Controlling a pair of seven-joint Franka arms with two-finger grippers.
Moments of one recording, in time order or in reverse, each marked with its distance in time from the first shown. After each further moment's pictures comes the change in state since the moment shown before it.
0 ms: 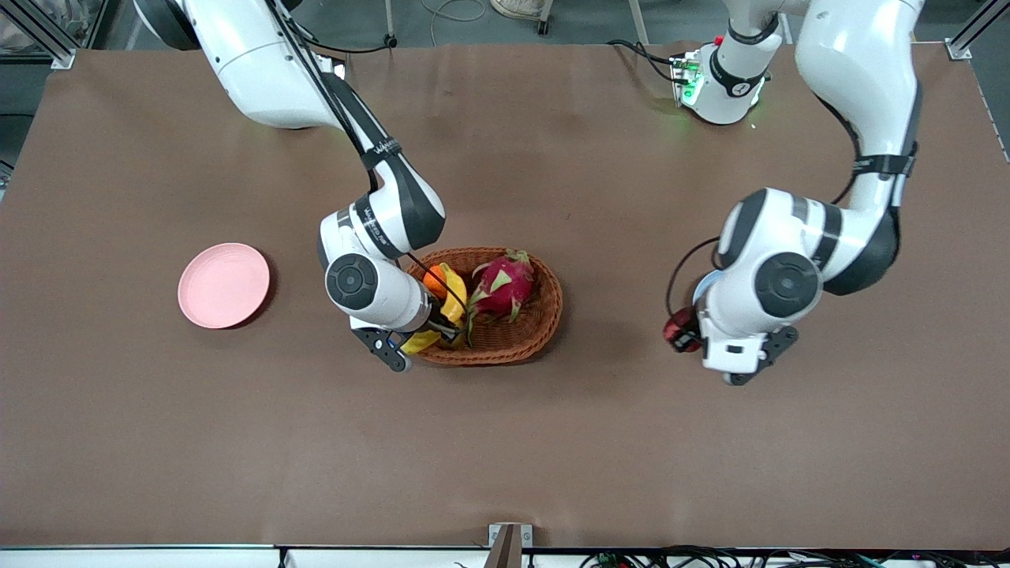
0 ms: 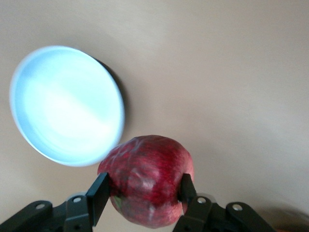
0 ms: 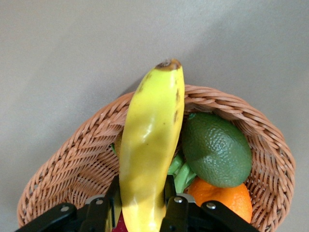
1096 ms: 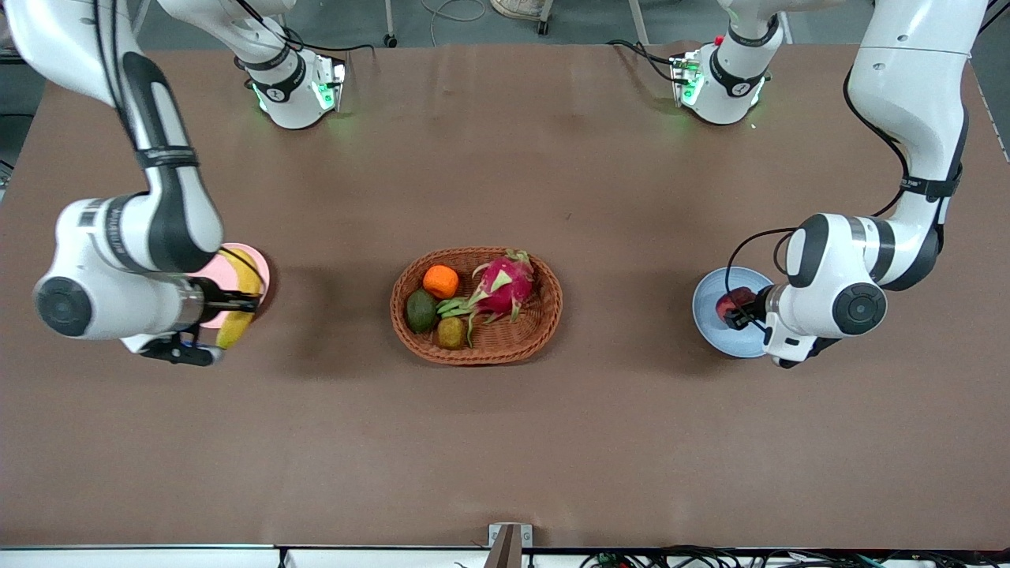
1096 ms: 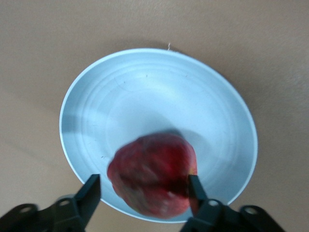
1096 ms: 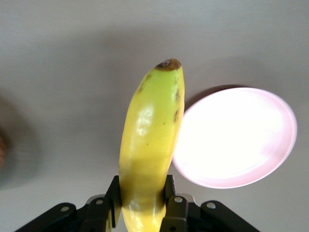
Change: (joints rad) left arm 0.196 -0.001 -0.015 -0.260 0.002 0.123 0.277; right arm -0.502 -0.299 -0.031 -0.296 -0.181 -0.318 -1.037
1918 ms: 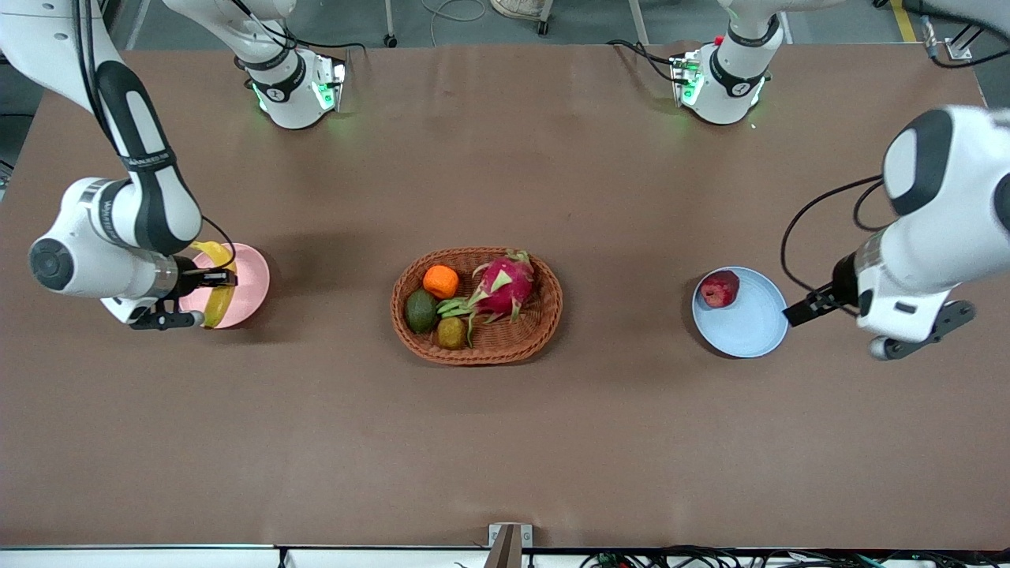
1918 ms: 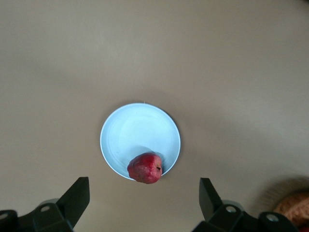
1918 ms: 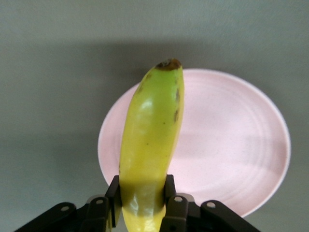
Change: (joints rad) left arm -0.003 -0.272 -0.027 0.293 0.001 -0.280 0.099; right arm -0.114 -0.073 0.006 -0.409 -0.017 0.388 -0.287
